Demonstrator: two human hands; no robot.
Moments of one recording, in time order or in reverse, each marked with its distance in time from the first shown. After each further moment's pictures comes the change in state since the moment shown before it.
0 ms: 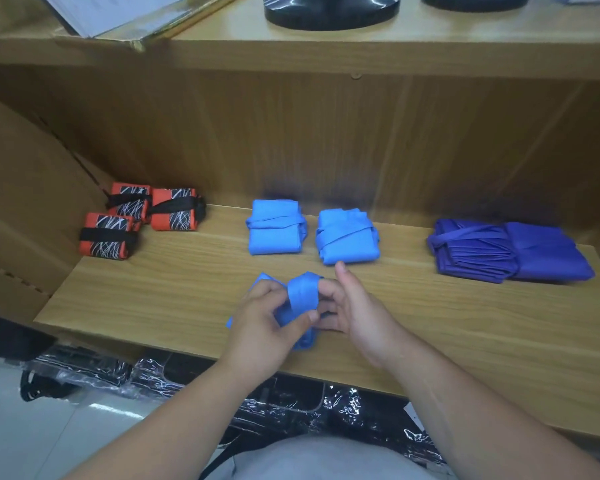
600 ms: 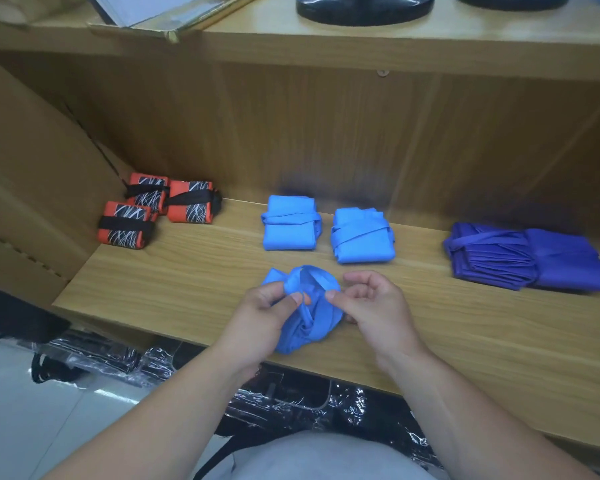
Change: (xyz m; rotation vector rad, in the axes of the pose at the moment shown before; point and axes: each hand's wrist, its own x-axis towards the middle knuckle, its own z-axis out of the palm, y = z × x) left_hand -0.001 0.012 -0.020 -0.515 -0.097 -0.363; right_hand 0.004 0.014 0.003 0.004 0.526 -0.063
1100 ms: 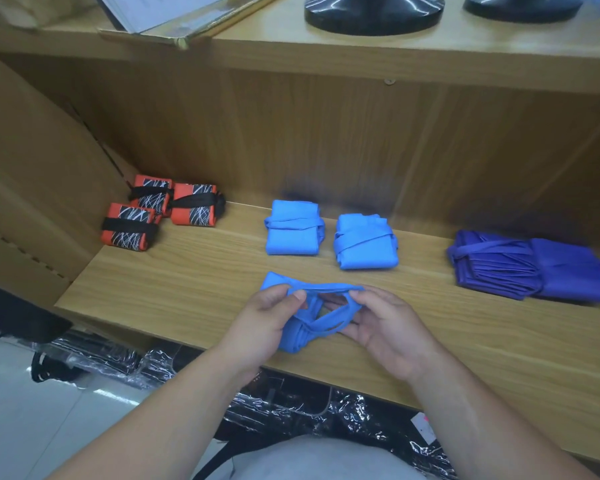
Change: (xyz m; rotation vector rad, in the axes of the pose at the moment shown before) left_hand 0.001 0.005 -0.002 -0.049 -0.040 0.007; right_hand 0.007 -0.003 -0.016 0.427 -0.337 0.260
